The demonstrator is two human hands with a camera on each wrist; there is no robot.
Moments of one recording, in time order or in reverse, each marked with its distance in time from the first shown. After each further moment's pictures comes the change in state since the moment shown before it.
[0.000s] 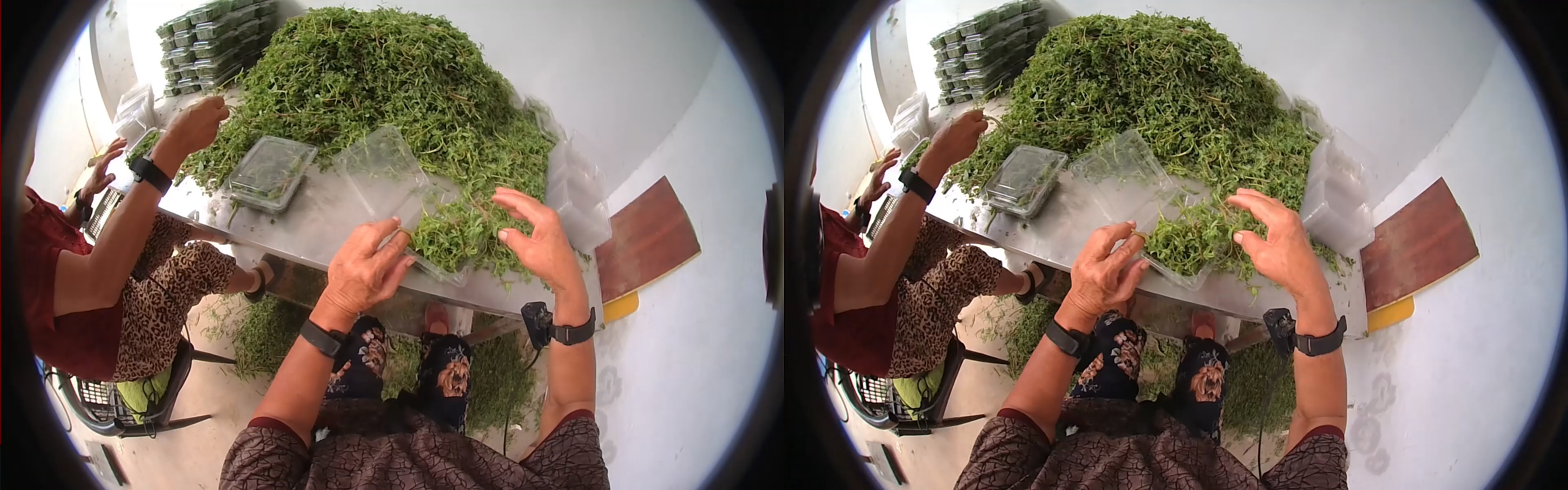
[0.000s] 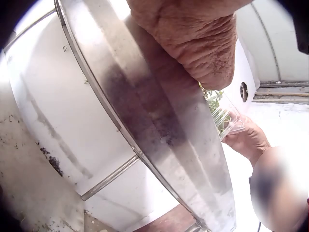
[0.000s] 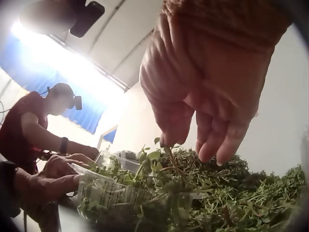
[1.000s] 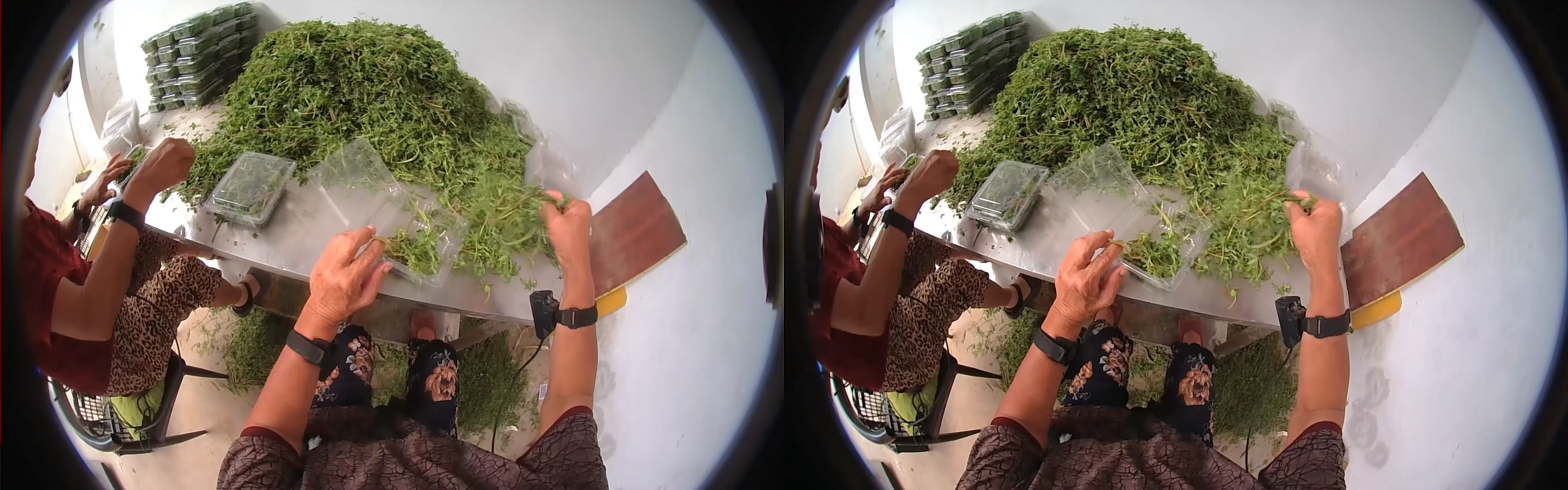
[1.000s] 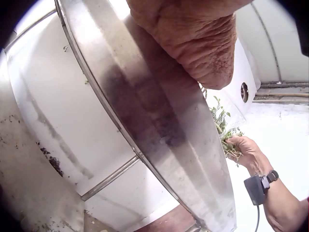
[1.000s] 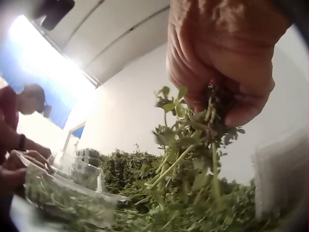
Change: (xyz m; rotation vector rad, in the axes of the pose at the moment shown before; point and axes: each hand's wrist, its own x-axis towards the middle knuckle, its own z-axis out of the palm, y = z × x) left_hand -0.002 -0.001 0.004 0.003 0.022 0.002; right_hand -0.004 0.045 -0.048 -0.066 0.508 0.474
